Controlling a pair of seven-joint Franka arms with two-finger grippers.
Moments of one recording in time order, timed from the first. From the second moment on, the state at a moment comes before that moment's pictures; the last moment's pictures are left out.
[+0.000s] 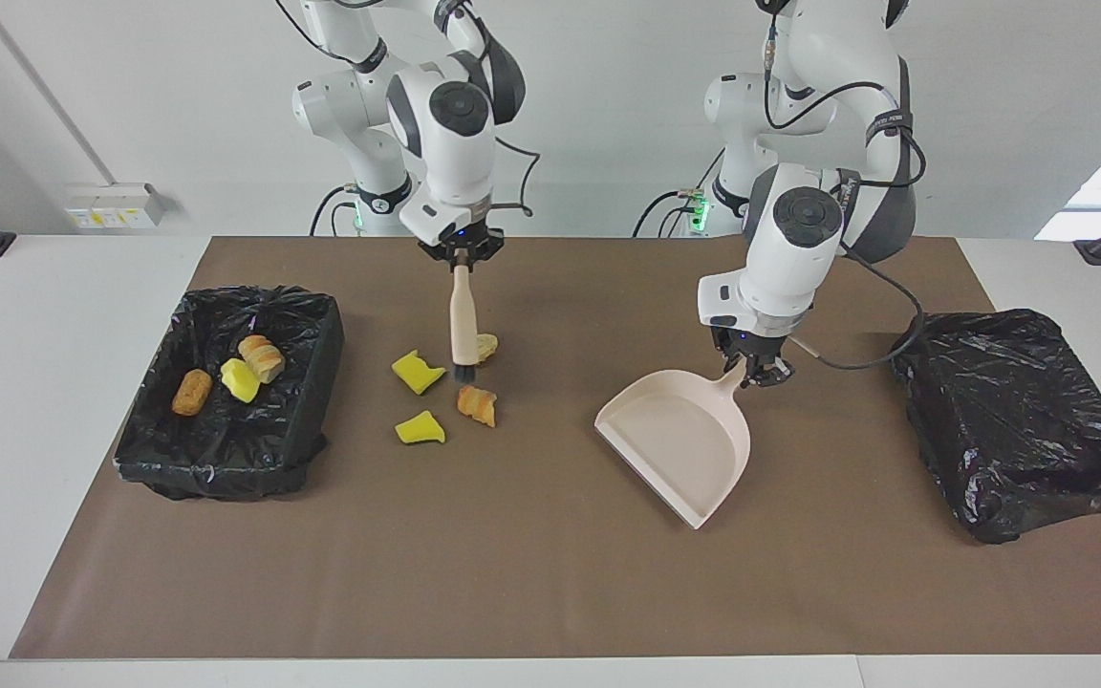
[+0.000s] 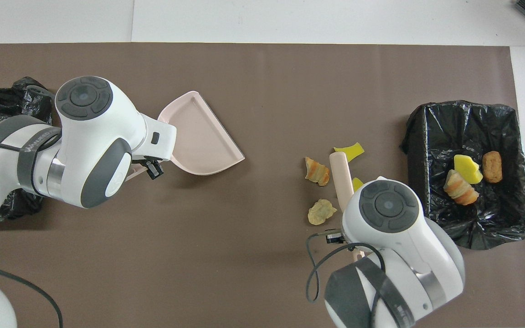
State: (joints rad) left arm -0.18 0.22 -0.19 -1.82 0.09 1.93 0.67; right arm 0.32 -0.09 0.12 -2.18 -0.11 1.82 0.36
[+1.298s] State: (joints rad) left arm -0.34 0.09 -0.28 -2.07 0.18 1.98 0.75; right arm 0.32 0.03 0.14 -2.15 0.28 1.86 0.12
